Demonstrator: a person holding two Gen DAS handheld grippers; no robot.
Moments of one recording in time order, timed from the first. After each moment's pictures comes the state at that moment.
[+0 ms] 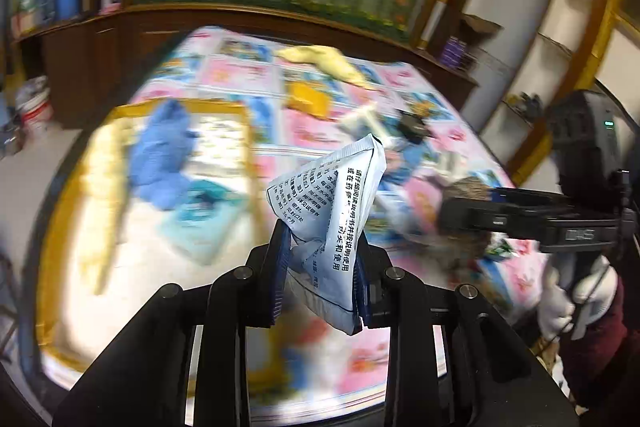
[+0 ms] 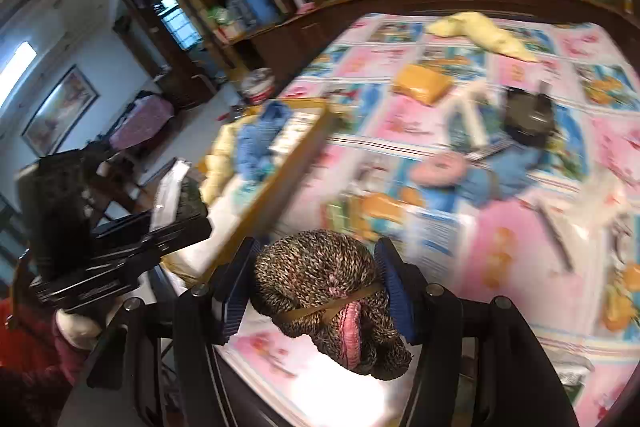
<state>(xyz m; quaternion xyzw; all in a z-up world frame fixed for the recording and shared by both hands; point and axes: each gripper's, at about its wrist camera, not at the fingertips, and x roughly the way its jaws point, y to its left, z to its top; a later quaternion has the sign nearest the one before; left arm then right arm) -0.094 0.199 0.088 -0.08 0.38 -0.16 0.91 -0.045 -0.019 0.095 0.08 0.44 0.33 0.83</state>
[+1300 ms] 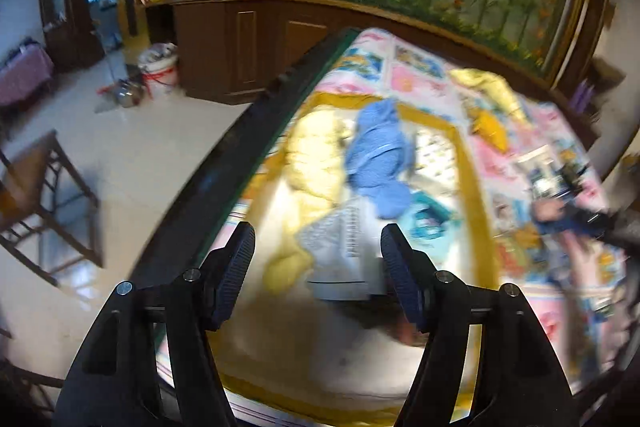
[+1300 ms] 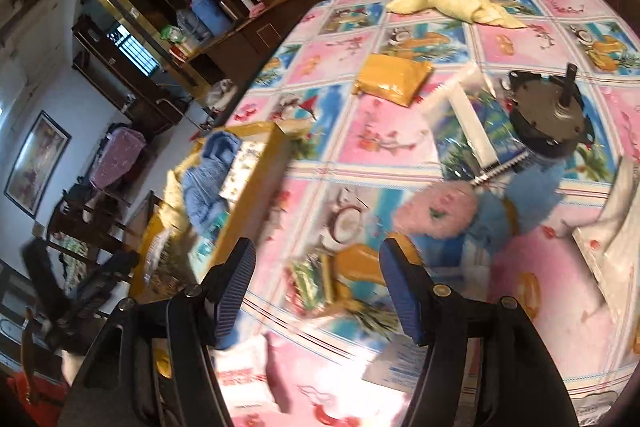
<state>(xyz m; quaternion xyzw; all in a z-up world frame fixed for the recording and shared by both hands) -0.085 0.297 0.067 -0.11 0.38 0.06 0.92 0.023 -0.003 0.057 0.13 0.48 0.25 0.83</state>
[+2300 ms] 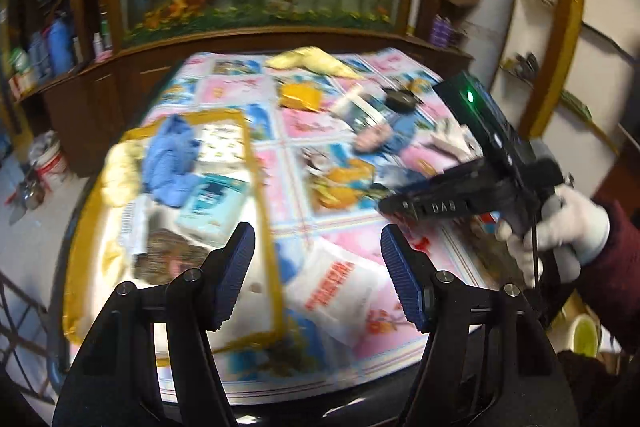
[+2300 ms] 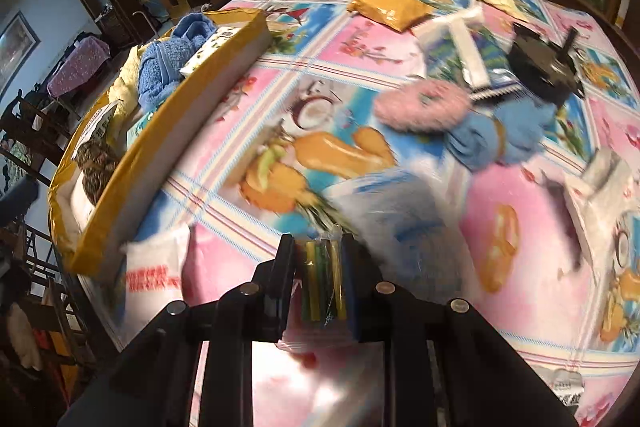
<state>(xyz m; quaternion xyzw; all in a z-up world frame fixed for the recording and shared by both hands) -0.138 0.158 0.081 0.03 0.36 -0.18 0.92 -0.020 -0.005 0.018 -0.03 0.53 0.22 0.82</state>
